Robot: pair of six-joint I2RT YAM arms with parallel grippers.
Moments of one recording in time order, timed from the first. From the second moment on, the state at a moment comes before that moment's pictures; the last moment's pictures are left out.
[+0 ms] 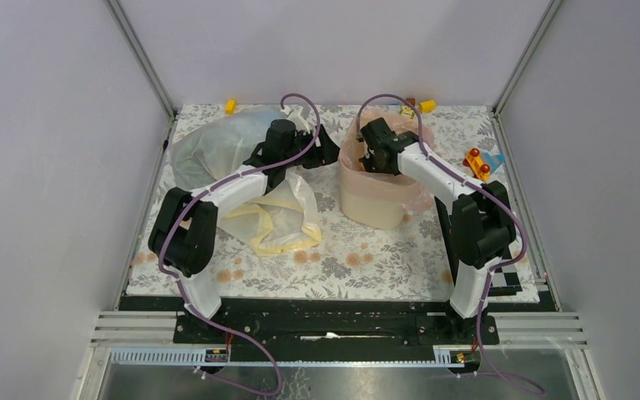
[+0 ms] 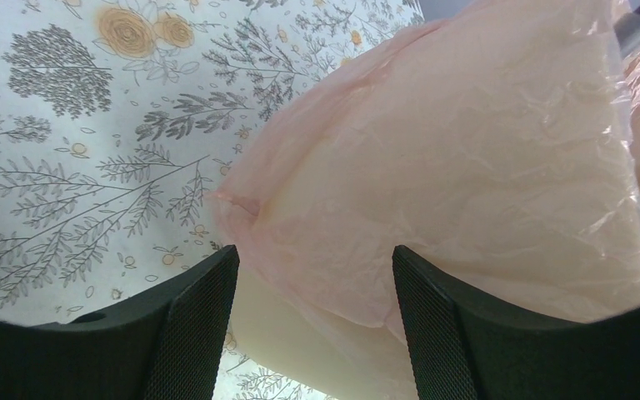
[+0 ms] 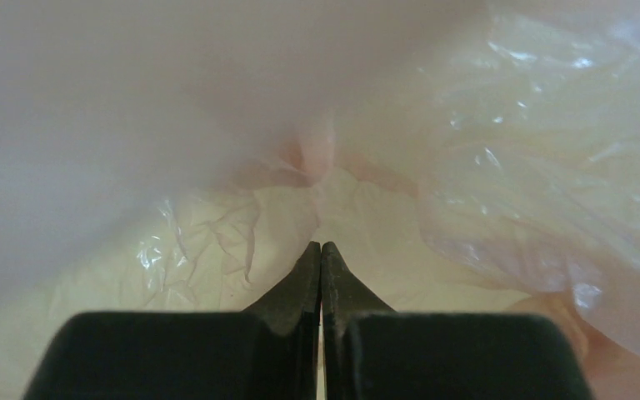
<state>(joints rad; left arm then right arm) -0.48 1.77 1.22 0.19 0.35 -0.68 0.49 1.87 1.55 -0.87 0.09 0.12</state>
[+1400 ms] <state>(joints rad) -0.52 1.84 1.28 0.18 0.42 -0.69 0.44 2.01 1.42 -0.73 -0.07 0.15</state>
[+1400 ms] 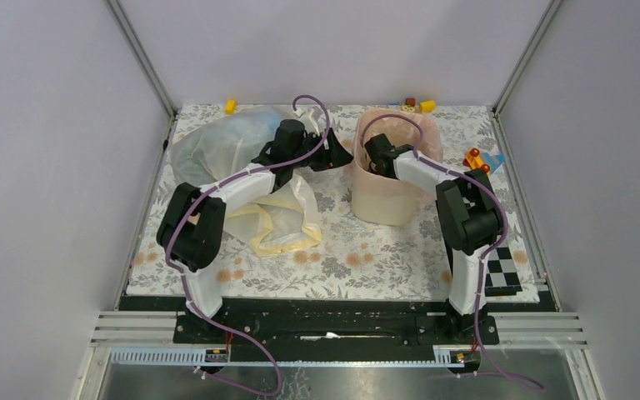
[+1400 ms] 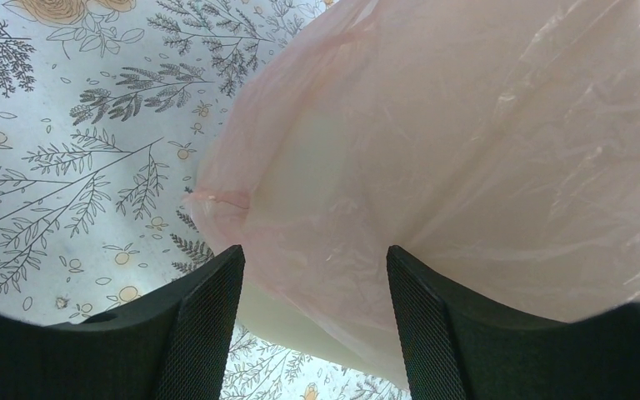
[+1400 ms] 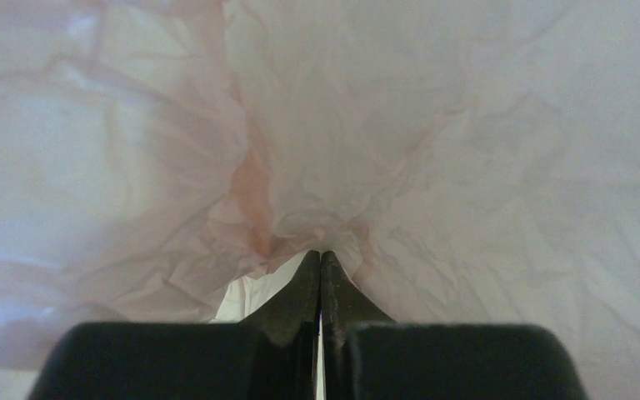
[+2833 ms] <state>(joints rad) -0.52 1.87 1.30 0.16 0.44 -0.68 0.43 1.90 1.39 -0.65 0.02 0.21</state>
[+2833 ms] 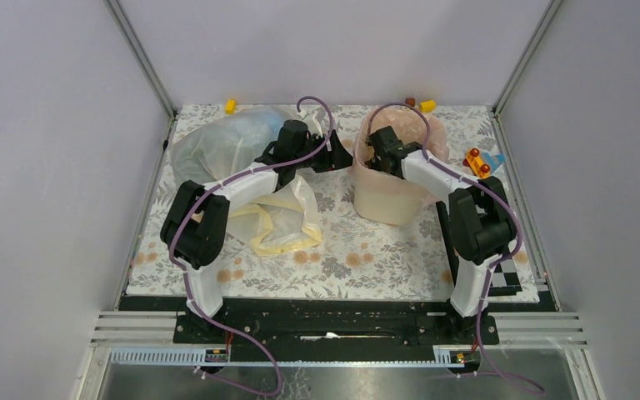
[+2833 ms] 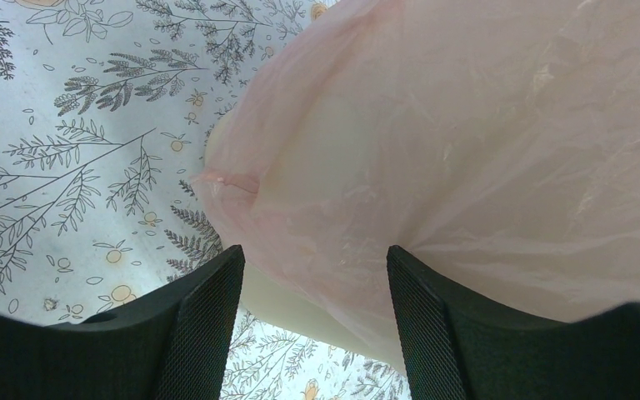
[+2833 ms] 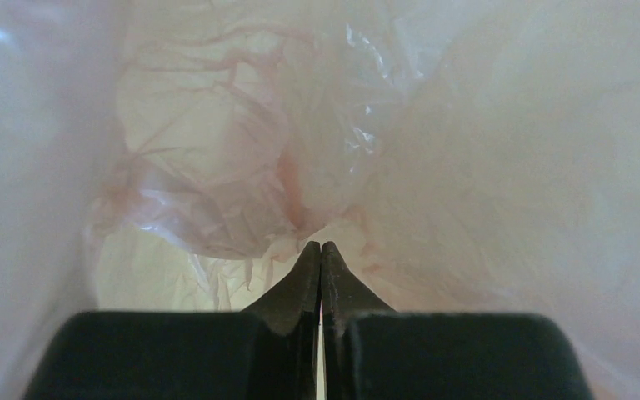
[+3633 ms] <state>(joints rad) -0.52 1.83 1.30 0.09 0.42 -0.65 0.37 1.75 1.60 -0.80 0.03 0.15</state>
